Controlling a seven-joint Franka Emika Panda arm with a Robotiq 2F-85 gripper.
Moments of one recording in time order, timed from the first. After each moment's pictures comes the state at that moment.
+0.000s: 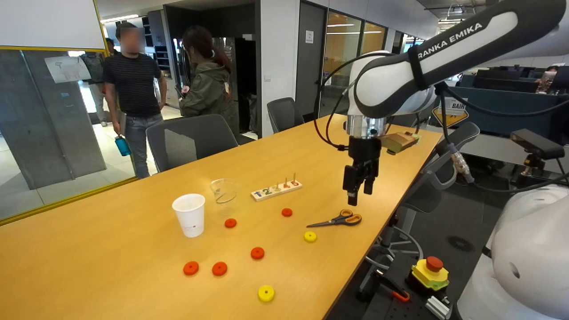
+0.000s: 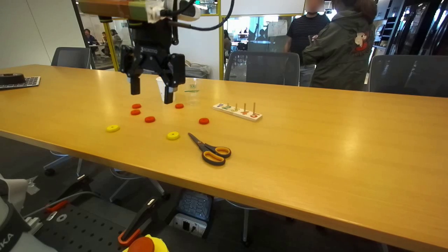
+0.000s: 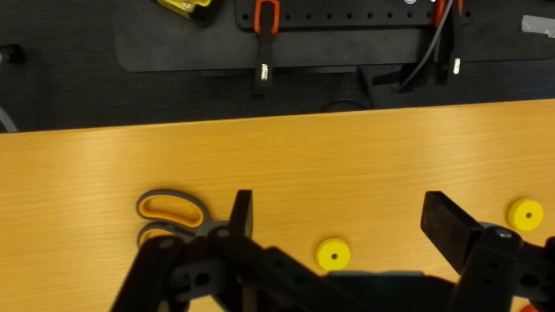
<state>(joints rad) -0.08 -0.58 -0.17 -2.71 -0.06 1.99 -0.20</state>
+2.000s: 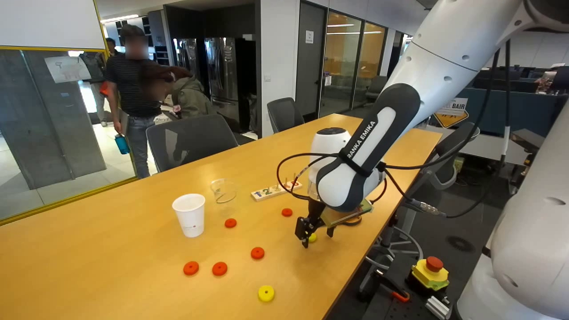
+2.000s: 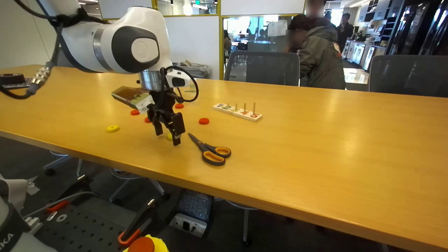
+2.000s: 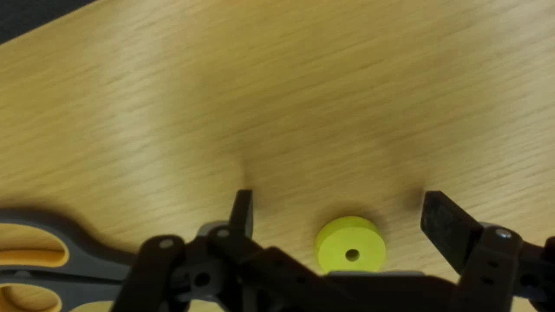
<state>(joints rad) -0.09 -0.03 0.03 -2.77 -0.08 2.77 0.31</state>
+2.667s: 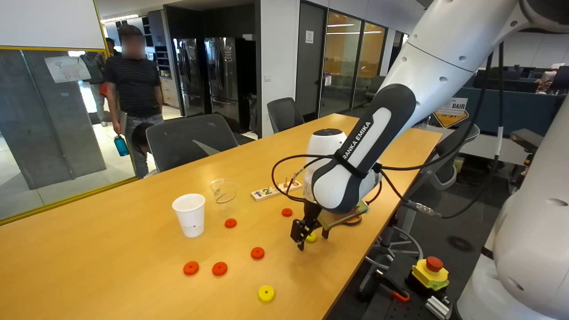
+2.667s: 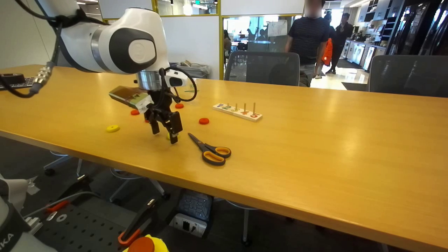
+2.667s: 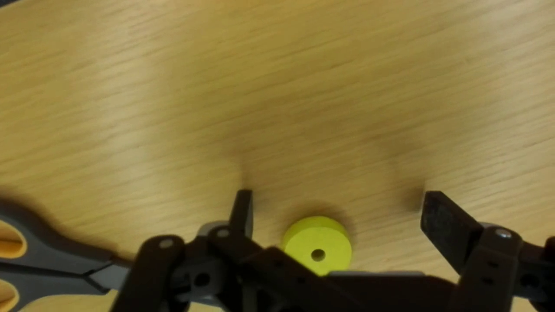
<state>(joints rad) -0.05 -0.02 0.03 -2.76 -0.04 2.78 0.27</state>
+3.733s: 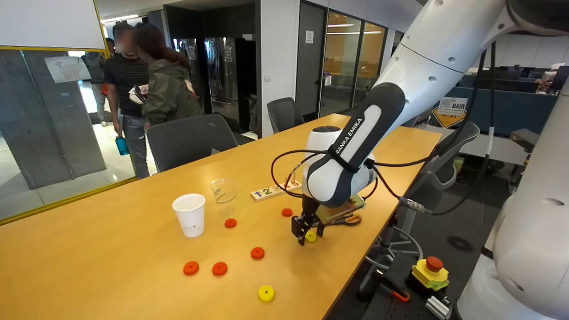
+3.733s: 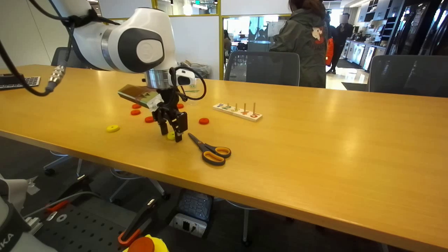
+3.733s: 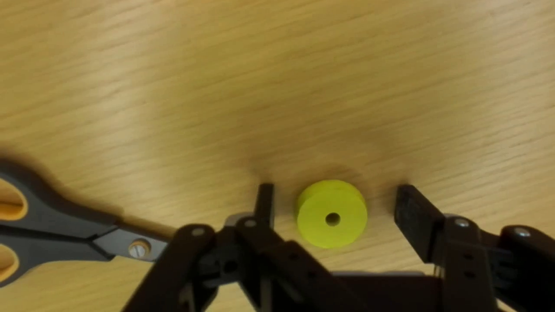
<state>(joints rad) -0.05 0.02 0.00 -2.72 -0.01 2.78 0.19</state>
